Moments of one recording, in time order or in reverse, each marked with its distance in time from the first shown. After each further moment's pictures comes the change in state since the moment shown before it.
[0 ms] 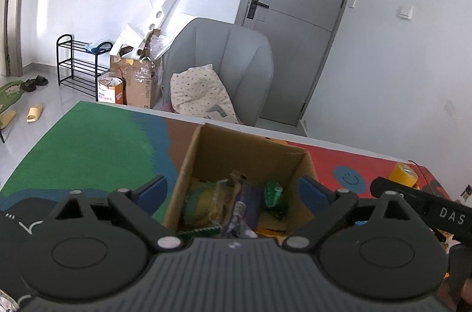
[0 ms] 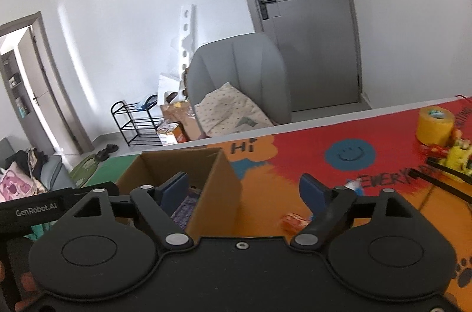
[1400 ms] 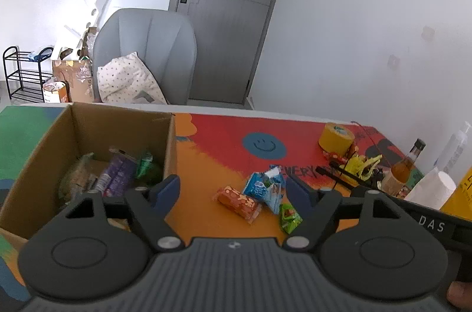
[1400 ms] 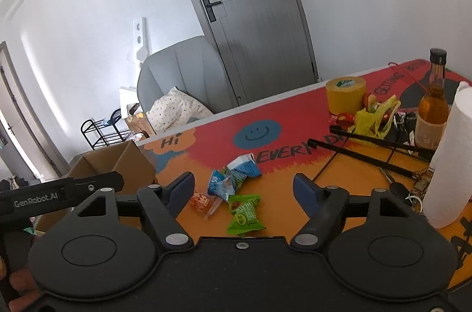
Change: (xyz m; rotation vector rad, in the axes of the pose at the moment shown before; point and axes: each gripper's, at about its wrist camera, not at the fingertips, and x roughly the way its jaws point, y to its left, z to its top) left arm 0.013 -0.129 -0.043 0.138 0.066 -0.162; right arm -0.047 -0.115 -0.031 0.137 -0.001 -0.099
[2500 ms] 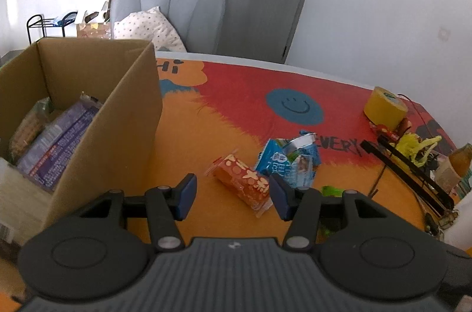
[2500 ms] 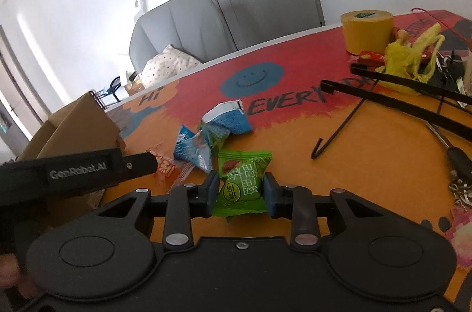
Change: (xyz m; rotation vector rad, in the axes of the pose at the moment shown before) left arm 0.103 -0.020 -0.027 -0.070 0.130 0.165; right arm 0.090 -0.026 -0.033 0.021 0.148 0.040
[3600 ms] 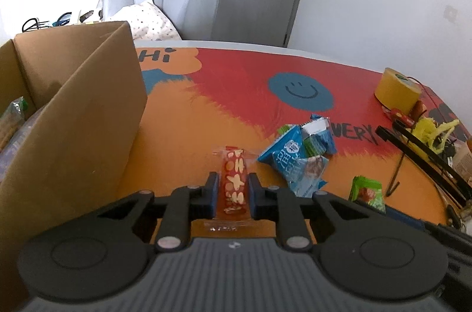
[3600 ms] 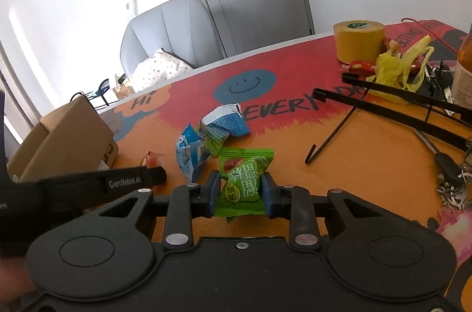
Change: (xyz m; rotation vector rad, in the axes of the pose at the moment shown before) left arm 0.030 -0.006 -0.003 0.052 0.039 0.013; right arm -0.010 0.014 0.003 -0.016 -0.020 -0.064
